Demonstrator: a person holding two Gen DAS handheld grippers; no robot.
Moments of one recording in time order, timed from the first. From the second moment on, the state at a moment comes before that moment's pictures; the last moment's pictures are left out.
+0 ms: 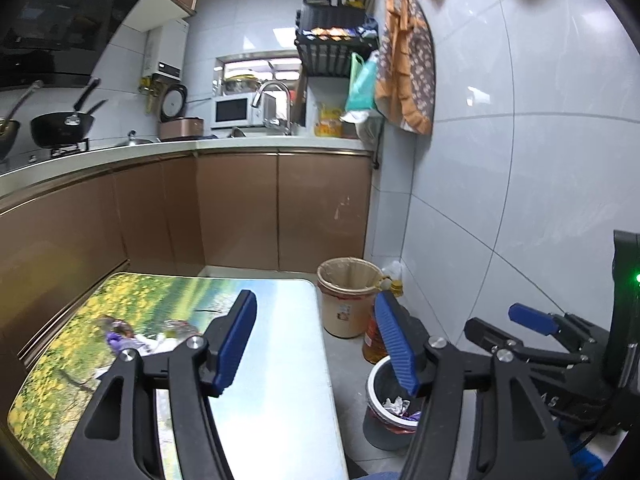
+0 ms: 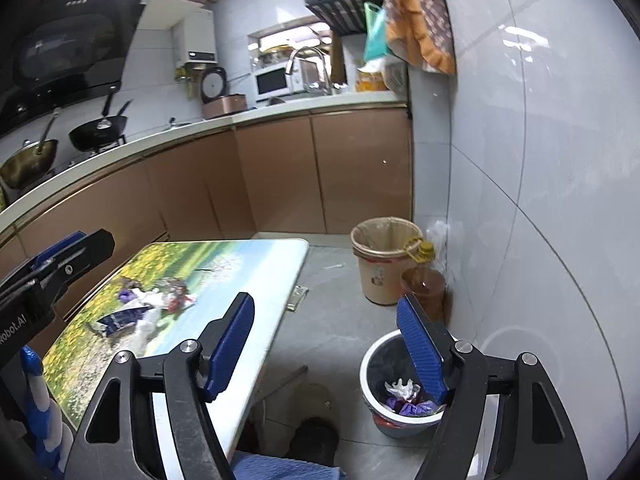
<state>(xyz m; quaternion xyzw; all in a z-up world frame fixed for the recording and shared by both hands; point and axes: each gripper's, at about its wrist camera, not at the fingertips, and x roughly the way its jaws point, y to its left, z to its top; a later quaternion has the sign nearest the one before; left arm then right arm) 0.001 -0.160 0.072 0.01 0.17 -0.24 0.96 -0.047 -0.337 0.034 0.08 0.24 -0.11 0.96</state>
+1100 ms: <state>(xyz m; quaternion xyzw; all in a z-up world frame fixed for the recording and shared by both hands) 0.085 0.051 0.010 -0.03 0.22 -0.13 0.97 0.041 -0.198 0.022 0.02 0.30 0.03 0.95</state>
